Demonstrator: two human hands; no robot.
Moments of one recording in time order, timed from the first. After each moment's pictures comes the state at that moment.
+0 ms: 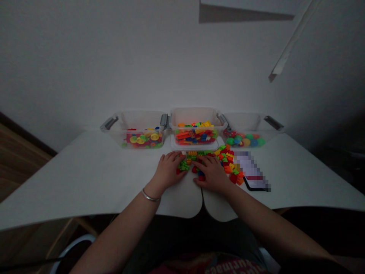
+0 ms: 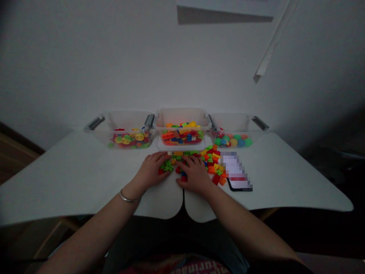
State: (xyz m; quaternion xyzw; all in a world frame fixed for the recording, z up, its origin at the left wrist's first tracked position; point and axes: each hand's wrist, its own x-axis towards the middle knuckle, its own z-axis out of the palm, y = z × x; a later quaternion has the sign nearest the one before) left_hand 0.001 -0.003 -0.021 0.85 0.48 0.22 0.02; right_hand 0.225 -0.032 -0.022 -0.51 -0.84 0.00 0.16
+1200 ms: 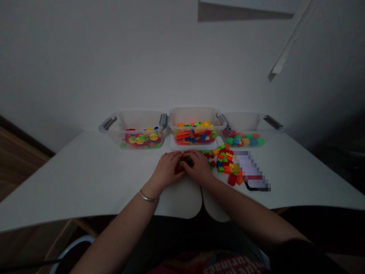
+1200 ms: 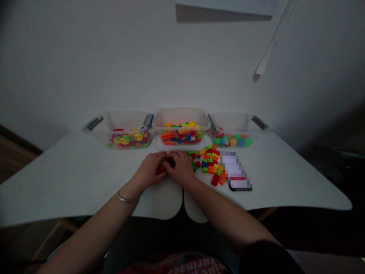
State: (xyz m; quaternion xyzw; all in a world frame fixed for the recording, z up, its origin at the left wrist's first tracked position) left_hand -0.002 0.004 -0.023 0.86 0.43 0.26 0.04; right_hand 0.174 -0.003 -0.021 -0.52 -0.76 0.11 0.37
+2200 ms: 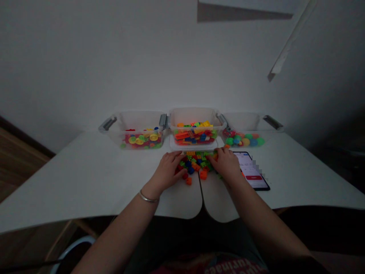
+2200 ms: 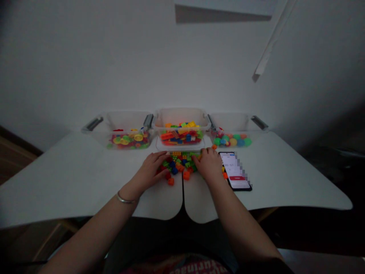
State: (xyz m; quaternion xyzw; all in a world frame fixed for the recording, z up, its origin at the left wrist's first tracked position) left_hand -0.004 -0.001 -0.013 0.88 0.41 0.25 0.05; right_hand 0.252 -0.005 -0.002 -0.74 -0.66 -0.06 0.11
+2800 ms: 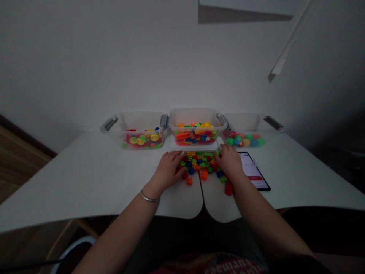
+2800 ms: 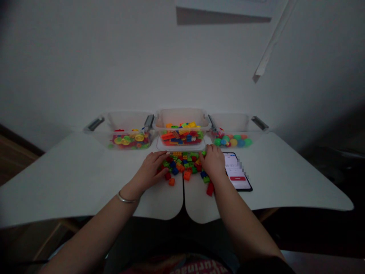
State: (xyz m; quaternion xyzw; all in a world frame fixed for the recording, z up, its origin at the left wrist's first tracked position) left_hand -0.006 0.000 -0.016 0.87 0.42 0.25 0.04; right_hand 0.265 0.009 -0.006 -0.74 -0.65 -0.07 0.13
